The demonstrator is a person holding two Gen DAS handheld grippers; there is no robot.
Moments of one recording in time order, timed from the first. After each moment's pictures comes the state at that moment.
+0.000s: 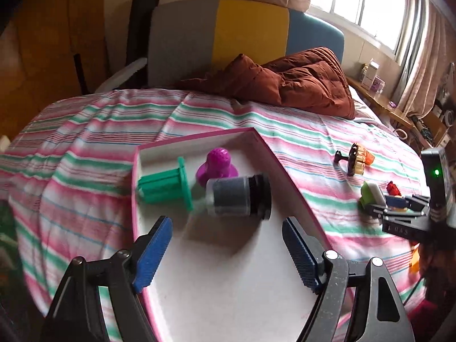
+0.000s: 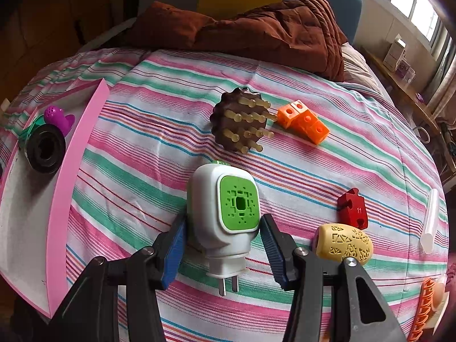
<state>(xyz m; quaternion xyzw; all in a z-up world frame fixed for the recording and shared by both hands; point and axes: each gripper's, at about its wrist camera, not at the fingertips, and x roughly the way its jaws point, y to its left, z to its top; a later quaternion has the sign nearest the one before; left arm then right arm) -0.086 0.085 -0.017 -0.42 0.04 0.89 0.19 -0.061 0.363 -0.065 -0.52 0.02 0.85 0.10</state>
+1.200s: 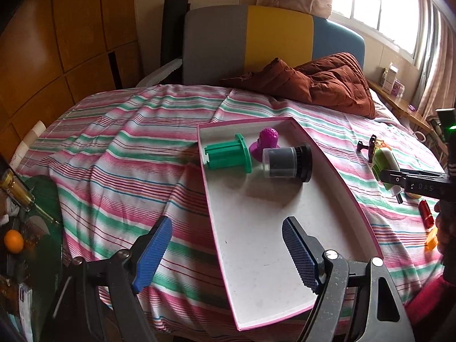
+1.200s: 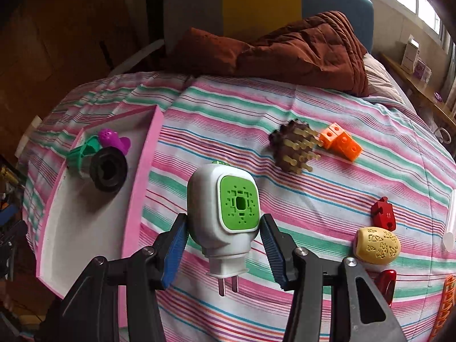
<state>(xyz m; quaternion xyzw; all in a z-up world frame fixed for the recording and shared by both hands) -0.038 0.023 -0.013 -0.41 0.04 0.91 0.12 -0.055 0.318 -0.028 -0.47 0.07 0.88 0.03</state>
